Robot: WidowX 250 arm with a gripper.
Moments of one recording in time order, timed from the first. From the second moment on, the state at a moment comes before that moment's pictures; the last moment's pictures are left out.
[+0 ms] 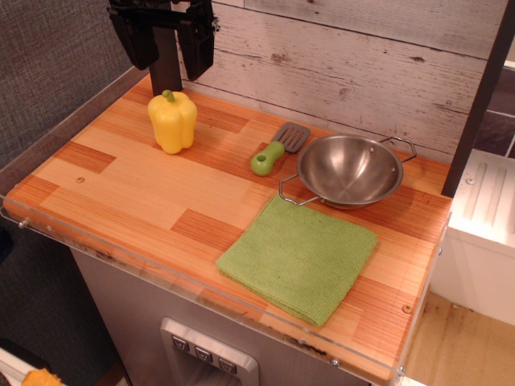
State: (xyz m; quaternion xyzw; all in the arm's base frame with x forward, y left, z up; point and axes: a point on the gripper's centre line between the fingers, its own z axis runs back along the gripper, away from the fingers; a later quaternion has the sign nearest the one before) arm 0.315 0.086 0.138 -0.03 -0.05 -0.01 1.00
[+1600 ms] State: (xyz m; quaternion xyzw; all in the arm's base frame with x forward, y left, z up) arm 0.279 -0.067 0.039 0.00 -0.04 -0.09 1.00
